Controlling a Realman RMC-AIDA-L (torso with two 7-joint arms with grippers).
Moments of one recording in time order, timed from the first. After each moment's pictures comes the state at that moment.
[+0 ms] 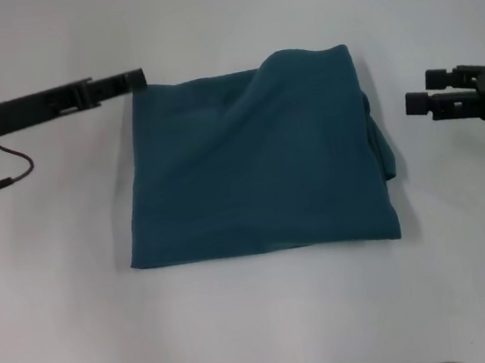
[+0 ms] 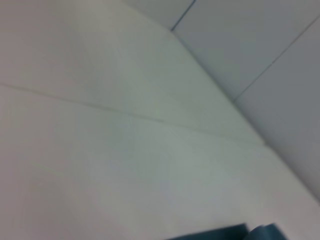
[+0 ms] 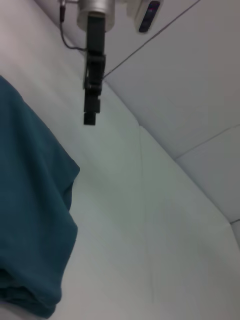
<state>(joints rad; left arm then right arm) -0.53 -2.13 -2.37 -0.77 -1.11 1.26 -2.07 0.38 2.00 -0.63 -0.71 -2.00 -1.60 1.70</state>
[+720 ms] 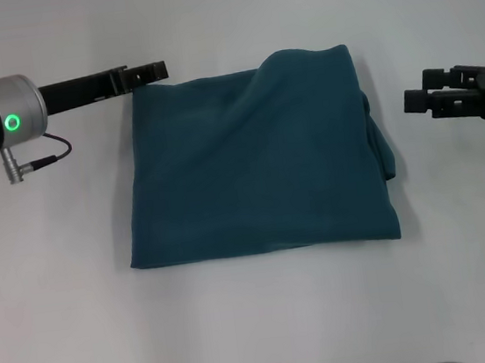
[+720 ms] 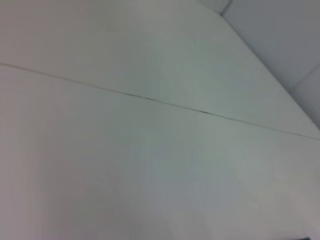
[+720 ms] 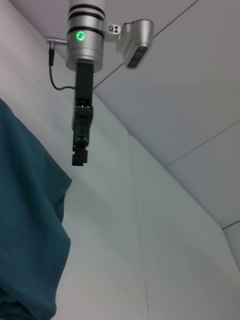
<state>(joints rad) -0.61 -2.16 -2.27 -0.68 -1.08 0.99 -2.14 0.38 2.01 -0.60 -0.70 -2.00 -1.63 1.70</state>
